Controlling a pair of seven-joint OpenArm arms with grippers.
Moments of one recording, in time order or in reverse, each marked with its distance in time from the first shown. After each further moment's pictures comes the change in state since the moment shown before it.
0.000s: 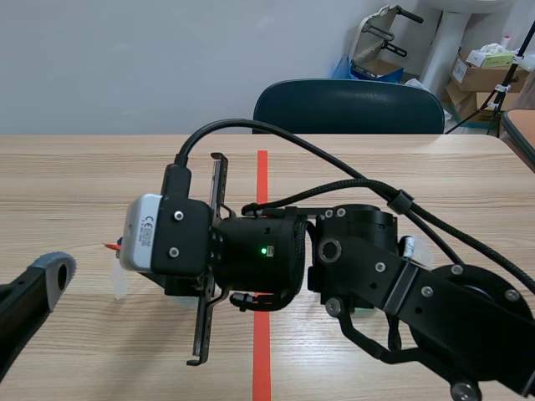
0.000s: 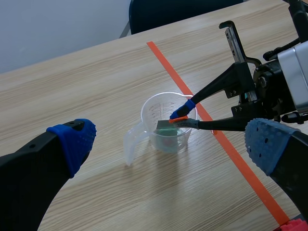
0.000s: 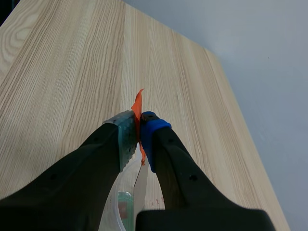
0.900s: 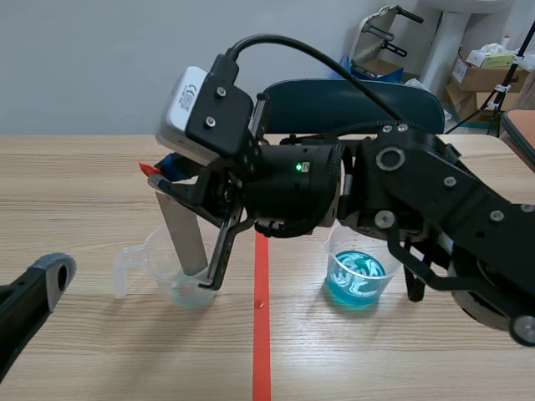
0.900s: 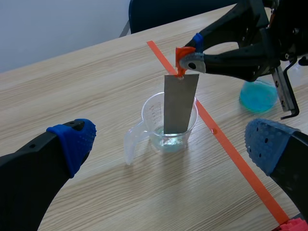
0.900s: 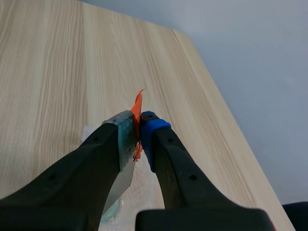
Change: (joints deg) left arm 0.0 0.0 0.0 0.0 0.0 0.0 0.2; right arm -0.1 0.9 11.1 9.8 16.7 9.3 -16.7
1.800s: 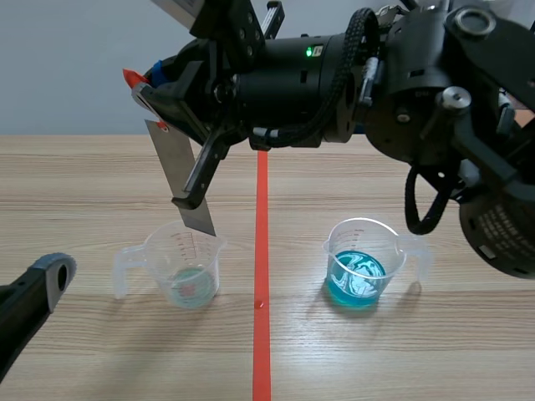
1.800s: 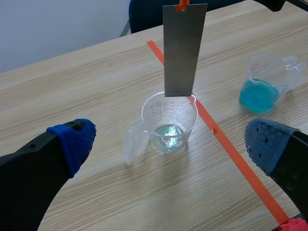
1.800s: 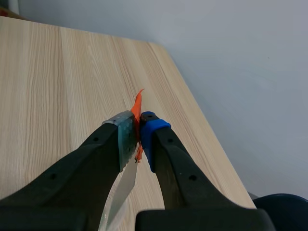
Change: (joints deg) left arm 0.0 0.0 0.0 0.0 0.0 0.0 0.0; right arm 3.5 0.1 3.5 13.8 18.0 -0.2 -22.7
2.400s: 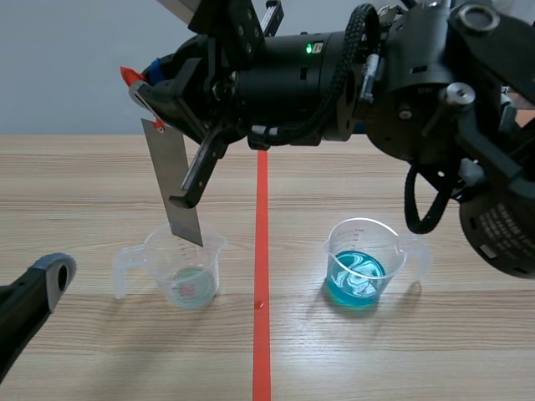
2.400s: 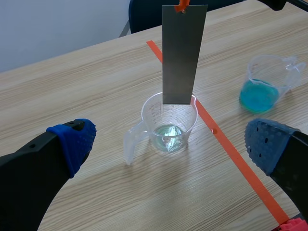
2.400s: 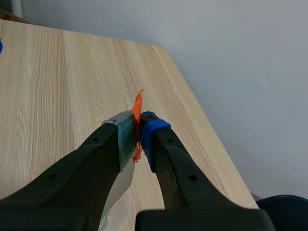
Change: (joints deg) left arm 0.0 0.0 0.0 0.0 0.0 0.0 0.0; right arm 0.0 0.0 0.0 0.6 0.5 0.0 -0.6
